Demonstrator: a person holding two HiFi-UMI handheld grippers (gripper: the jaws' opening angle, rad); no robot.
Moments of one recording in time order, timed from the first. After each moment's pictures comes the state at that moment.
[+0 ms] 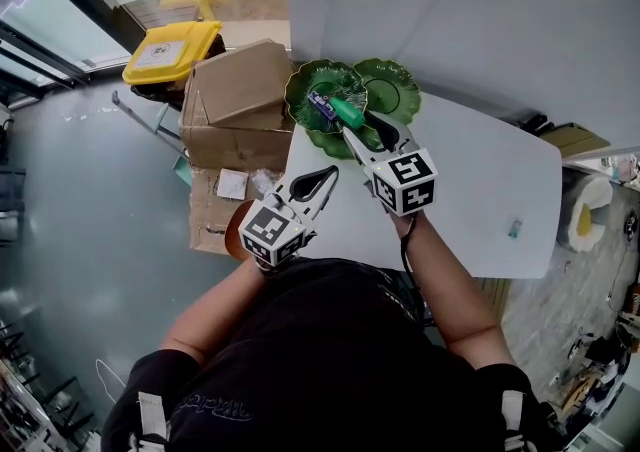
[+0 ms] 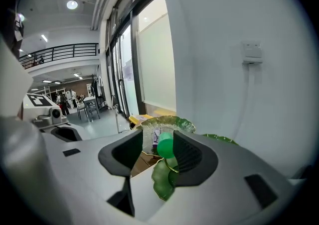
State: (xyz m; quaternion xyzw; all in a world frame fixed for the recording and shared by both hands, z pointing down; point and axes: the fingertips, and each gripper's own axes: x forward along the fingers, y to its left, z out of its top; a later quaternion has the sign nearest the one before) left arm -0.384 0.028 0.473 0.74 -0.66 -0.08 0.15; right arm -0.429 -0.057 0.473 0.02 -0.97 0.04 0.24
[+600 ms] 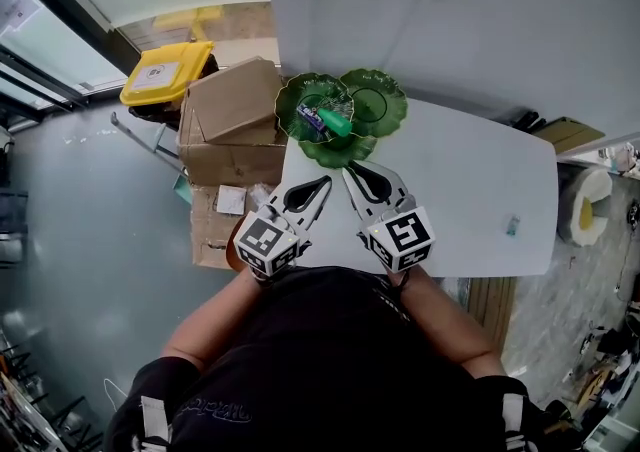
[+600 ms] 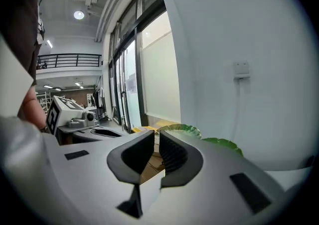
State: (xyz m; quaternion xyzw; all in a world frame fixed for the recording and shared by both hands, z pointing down) left arm -0.374 0.031 0.455 0.75 -0.65 -0.07 0.13; right arm -0.369 -0.003 0.432 0.03 -0.99 0.04 0.16
